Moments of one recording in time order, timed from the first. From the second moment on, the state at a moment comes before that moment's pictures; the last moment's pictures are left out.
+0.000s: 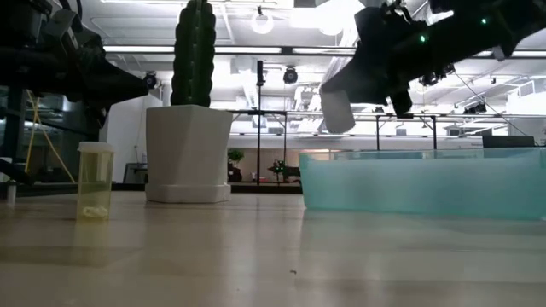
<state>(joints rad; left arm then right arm) -0.01 0.11 0.01 0.05 -0.25 -0.45 0.19 1.37 0.52 0.54 0.67 0.47</state>
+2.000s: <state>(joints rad) -0.01 0.11 0.01 0.05 -0.25 -0.46 0.22 1.64 0.52 0.70 0.64 0.41</state>
